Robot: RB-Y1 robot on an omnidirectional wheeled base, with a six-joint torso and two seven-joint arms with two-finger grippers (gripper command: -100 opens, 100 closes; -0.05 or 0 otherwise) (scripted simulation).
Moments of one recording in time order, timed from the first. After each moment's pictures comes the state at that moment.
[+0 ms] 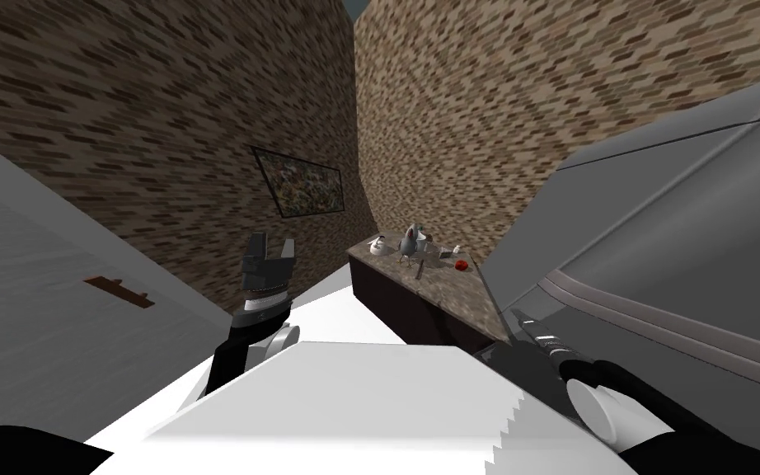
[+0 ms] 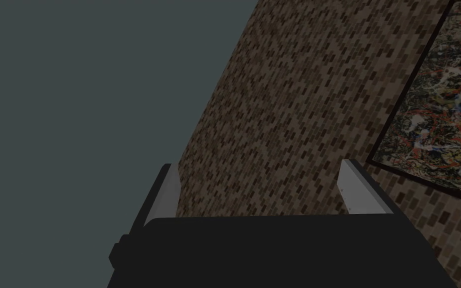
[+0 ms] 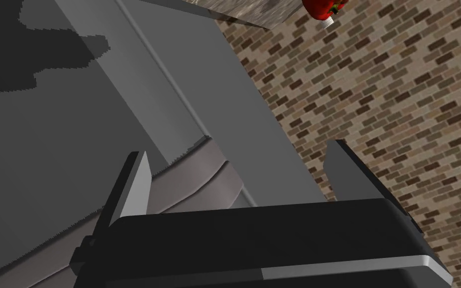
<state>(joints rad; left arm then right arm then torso) 0.55 0.03 0.05 -2.39 0.05 -0.63 -0.11 0.68 -0.27 -0.70 -2.22 -0.42 0.71 0.72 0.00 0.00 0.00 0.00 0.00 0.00</state>
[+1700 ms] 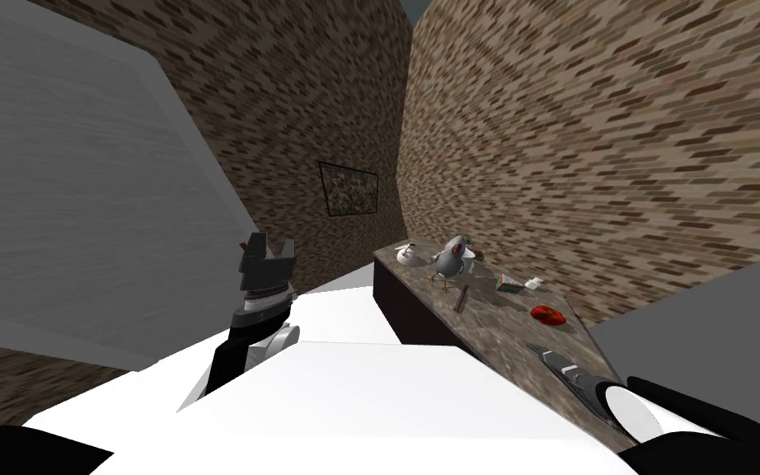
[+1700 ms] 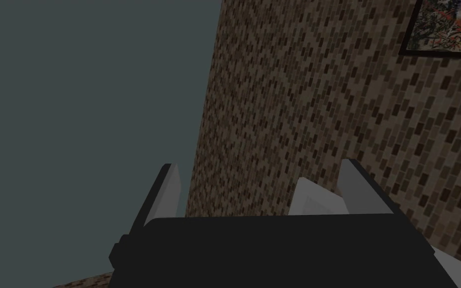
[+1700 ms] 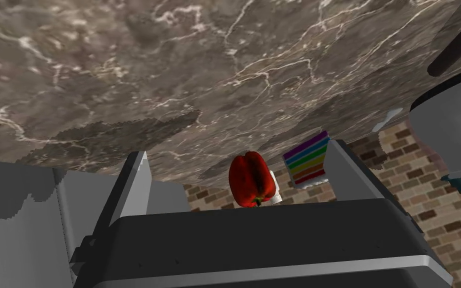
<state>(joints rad) 0.55 0.03 0.05 -2.39 0.05 -0.63 -0.11 0.64 -0.35 -0.84 -2.10 -0.56 1.18 0.90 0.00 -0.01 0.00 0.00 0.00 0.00</state>
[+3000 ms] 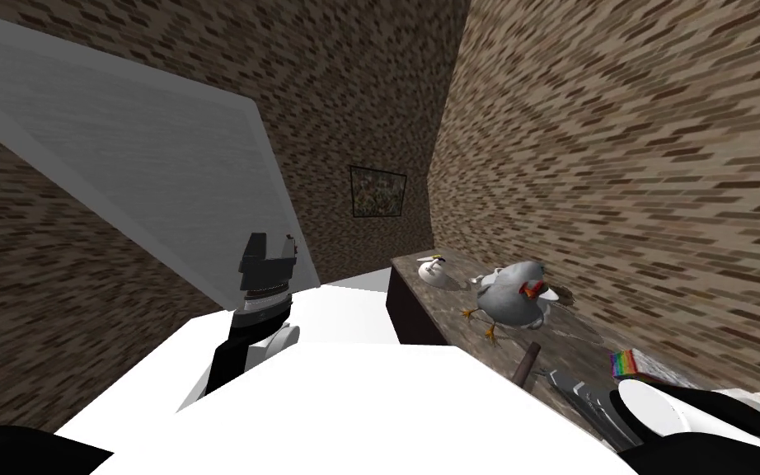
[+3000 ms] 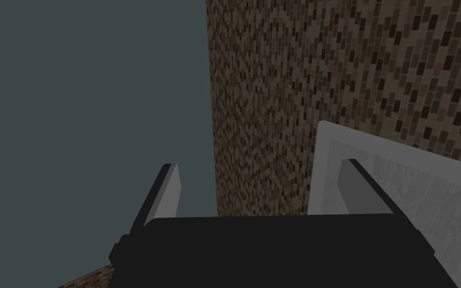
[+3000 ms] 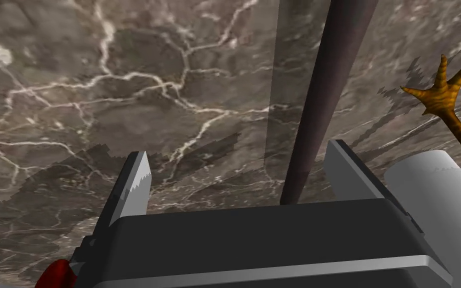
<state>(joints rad) 0.55 0.03 0.05 -2.39 0.05 -0.63 -0.11 0.59 -0.43 -0.89 -1.99 -0.63 1.52 1.01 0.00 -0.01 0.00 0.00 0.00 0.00</state>
